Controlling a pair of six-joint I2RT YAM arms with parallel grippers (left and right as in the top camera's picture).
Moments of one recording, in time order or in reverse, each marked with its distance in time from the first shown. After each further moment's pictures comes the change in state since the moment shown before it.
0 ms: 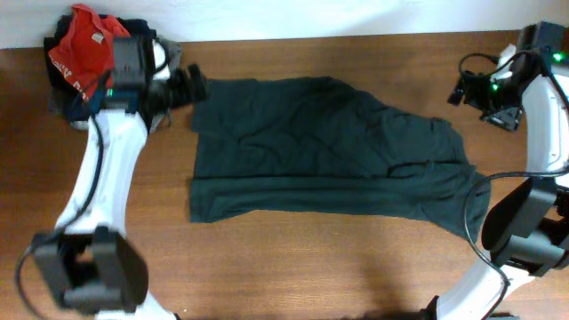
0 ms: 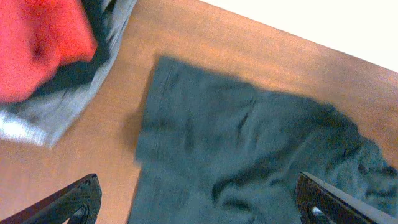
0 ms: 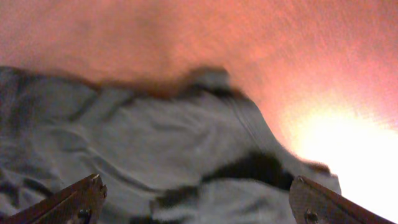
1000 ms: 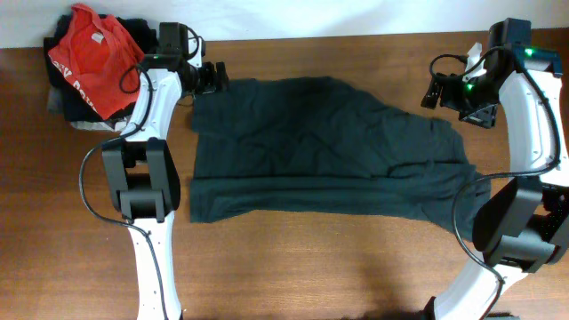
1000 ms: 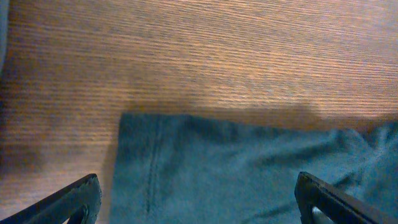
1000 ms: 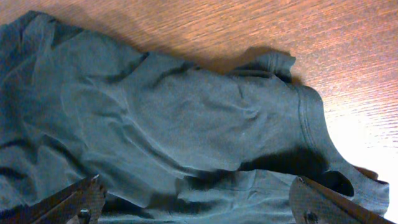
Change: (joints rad) left arm -0.021 0.732 0.627 -0.090 0.042 0.169; right arm 0.092 0.000 0.000 -0.060 -0.035 -0.047
